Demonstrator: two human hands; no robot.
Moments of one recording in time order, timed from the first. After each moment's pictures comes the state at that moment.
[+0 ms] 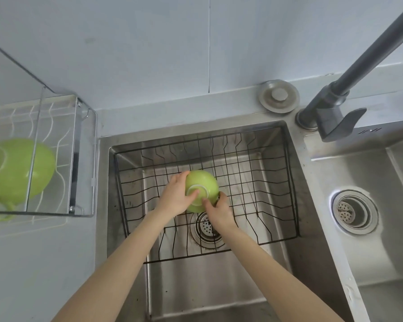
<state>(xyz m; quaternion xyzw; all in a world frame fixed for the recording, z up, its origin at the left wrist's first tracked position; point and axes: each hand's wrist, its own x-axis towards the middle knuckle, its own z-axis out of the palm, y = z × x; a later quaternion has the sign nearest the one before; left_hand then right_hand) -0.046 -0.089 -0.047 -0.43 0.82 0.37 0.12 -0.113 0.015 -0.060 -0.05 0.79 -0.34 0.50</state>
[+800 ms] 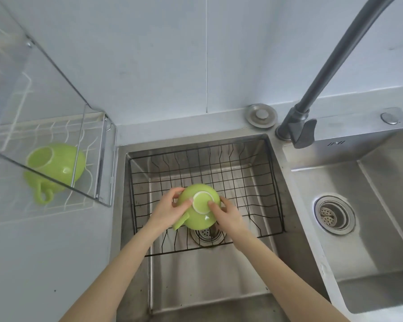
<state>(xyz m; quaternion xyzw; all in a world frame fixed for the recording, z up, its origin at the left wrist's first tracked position) -0.003 -0.056 0.007 -0.46 0.71 0.53 -0.02 -0.112 0.058 0.001 -0.10 0.77 -0.41 0.48</state>
